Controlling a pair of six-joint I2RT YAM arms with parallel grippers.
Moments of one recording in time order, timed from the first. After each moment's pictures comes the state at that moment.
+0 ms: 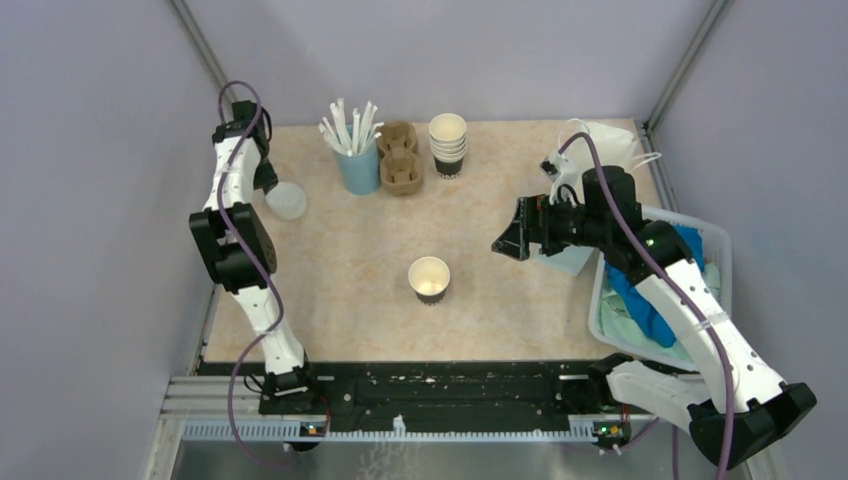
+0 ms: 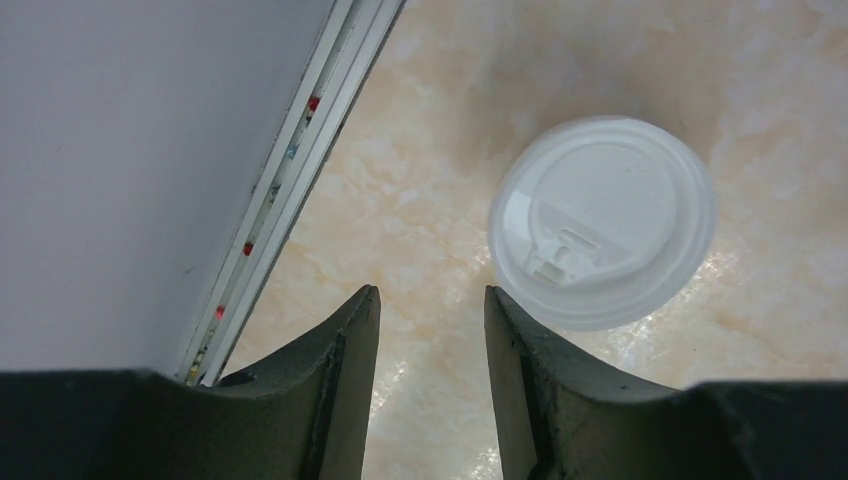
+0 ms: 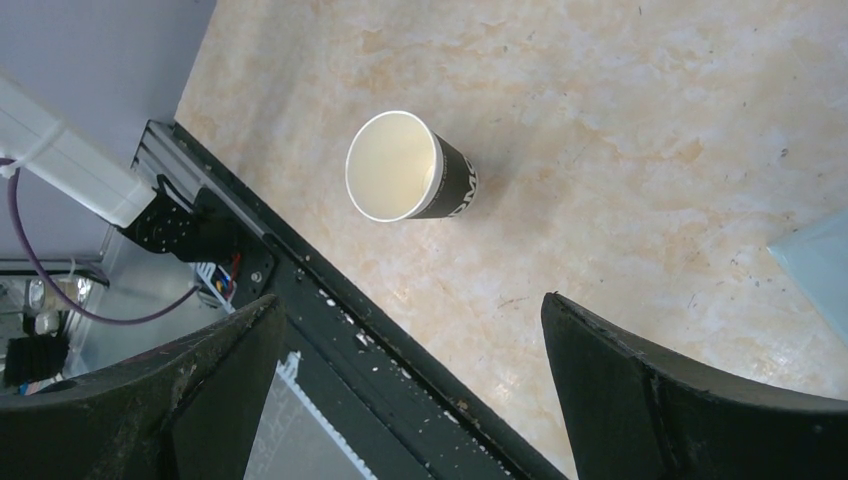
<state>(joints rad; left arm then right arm) 0.19 2.08 1.96 -0.98 -0.40 -0.23 0.44 1.02 1.17 -0.75 -0.44 0.32</state>
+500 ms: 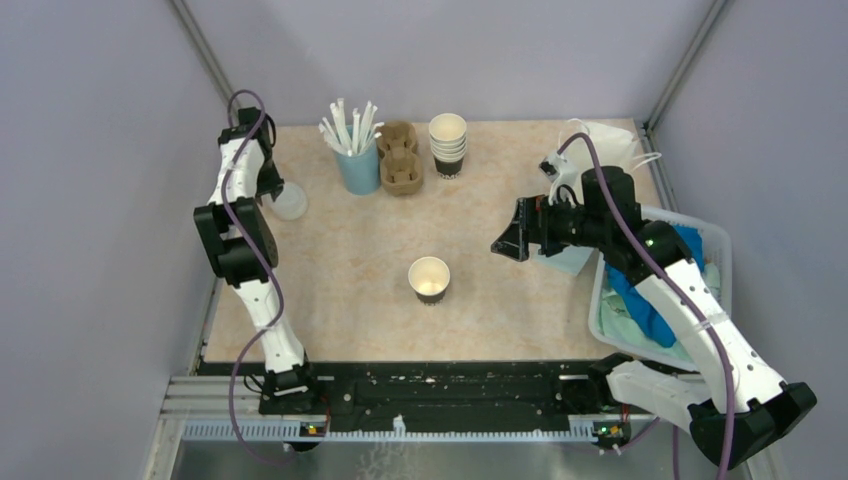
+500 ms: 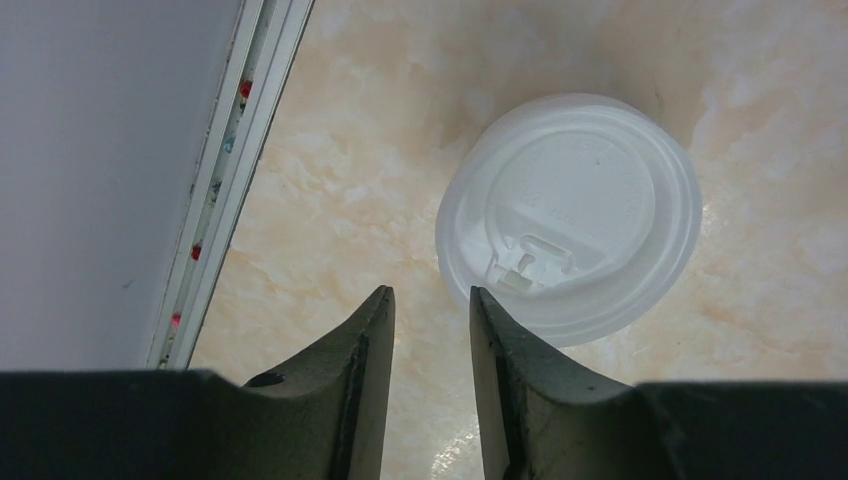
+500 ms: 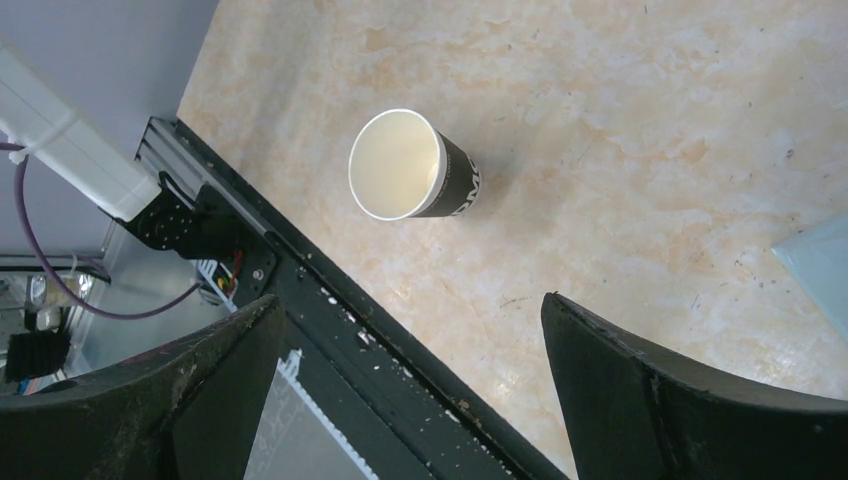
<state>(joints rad) 0.21 2.15 1.97 -1.00 -0.30 -0.24 0.45 1.02 1.17 -0.75 -0.44 0.32</state>
